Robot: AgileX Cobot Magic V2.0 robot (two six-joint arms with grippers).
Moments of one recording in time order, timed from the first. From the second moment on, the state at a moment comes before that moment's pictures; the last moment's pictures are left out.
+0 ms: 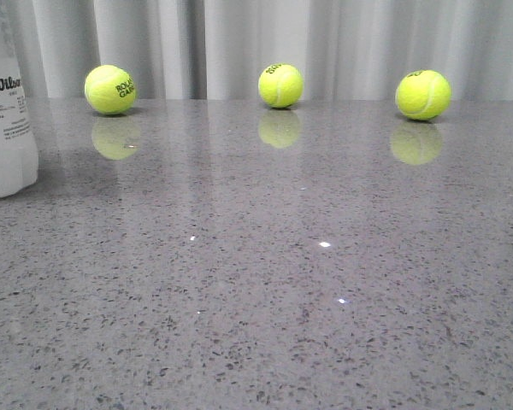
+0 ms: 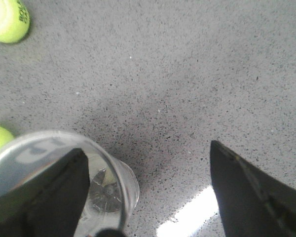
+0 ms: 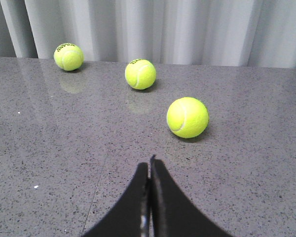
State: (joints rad) left arm -0.23 1.38 -1.61 -0.26 1.26 0.41; right arm 0.07 0.18 -0.45 -0.05 0.51 0.06
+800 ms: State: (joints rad) left arm -0.23 0.76 -1.08 -0.22 0.86 0.25; right arm 0.07 0.18 -0.45 -0.05 0.51 0.06
